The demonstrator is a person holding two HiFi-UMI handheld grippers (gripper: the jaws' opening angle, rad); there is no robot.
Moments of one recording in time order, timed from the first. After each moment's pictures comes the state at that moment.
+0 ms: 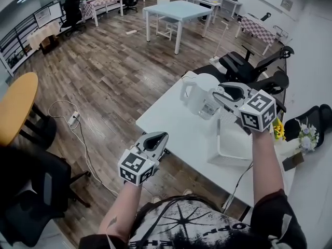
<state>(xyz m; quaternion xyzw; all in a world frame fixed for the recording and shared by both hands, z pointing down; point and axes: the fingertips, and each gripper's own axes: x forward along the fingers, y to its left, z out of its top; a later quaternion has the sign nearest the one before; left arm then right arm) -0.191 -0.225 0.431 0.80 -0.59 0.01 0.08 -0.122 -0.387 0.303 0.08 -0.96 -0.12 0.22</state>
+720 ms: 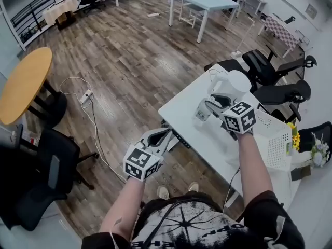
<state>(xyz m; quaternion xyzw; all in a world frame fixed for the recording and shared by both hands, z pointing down) -0.279 -0.187 0.485 0.76 -0.64 0.02 0.13 -0.246 -0.365 0.455 0.05 -0.96 -0.04 0.29</state>
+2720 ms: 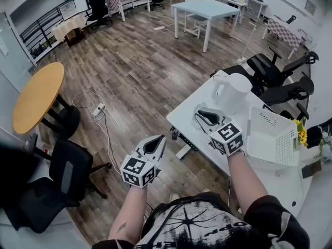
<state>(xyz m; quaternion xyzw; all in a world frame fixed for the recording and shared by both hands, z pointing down) -0.296 -0.138 0.470 0.72 -0.68 0.01 0.11 -0.254 -0.271 0.441 0.04 -0.98 -0.07 0.17</state>
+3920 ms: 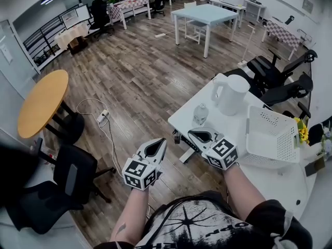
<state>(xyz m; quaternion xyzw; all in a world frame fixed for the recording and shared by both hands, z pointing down) -0.281 -0.122 0.461 0.72 -0.69 0.02 0.10 -0.234 -0.196 0.464 -0.03 -0.99 -0.03 0.15</state>
